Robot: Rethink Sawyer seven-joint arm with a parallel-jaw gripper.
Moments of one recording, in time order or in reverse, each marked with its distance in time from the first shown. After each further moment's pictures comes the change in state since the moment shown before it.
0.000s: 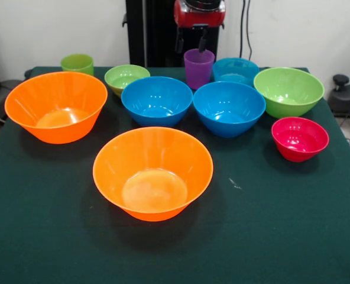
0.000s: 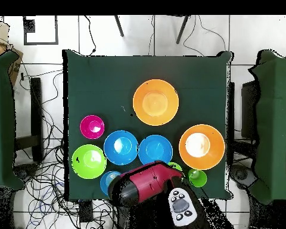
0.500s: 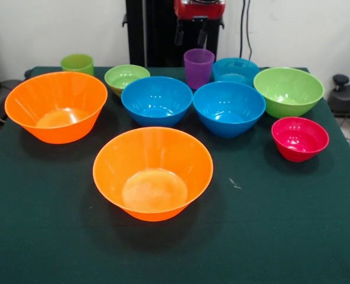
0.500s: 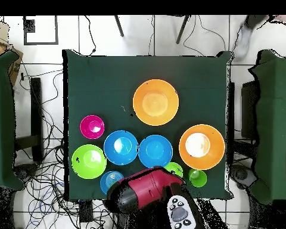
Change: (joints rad) arm 0.007 -0.036 -0.010 0.039 0.000 0.000 0.000
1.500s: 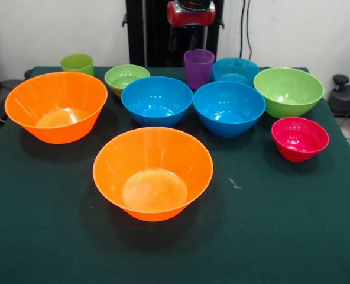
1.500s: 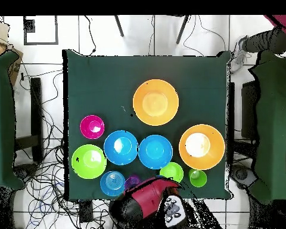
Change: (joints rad) arm 0.079 0.144 -0.152 0.001 -0.119 -0.202 0.000
